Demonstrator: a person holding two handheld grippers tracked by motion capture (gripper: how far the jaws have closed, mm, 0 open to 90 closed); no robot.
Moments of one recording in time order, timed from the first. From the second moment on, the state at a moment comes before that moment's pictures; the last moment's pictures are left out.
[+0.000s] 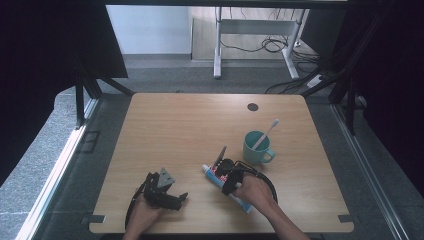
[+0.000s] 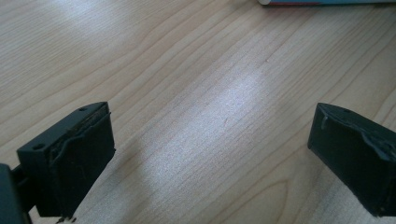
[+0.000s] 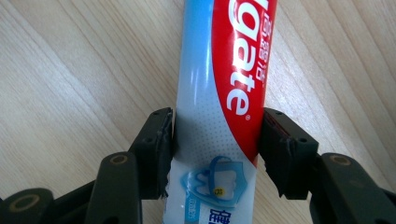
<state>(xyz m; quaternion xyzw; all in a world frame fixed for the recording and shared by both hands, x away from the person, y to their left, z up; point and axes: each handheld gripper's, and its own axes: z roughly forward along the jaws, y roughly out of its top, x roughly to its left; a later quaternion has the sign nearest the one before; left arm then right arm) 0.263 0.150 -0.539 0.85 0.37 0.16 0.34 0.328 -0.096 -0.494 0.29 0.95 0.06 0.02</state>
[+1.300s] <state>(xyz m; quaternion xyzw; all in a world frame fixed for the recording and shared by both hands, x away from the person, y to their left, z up) 0.263 0.150 -0.539 0.85 0.37 0.16 0.34 0.329 -0.145 -0.487 0.33 0.94 0.03 0.05</state>
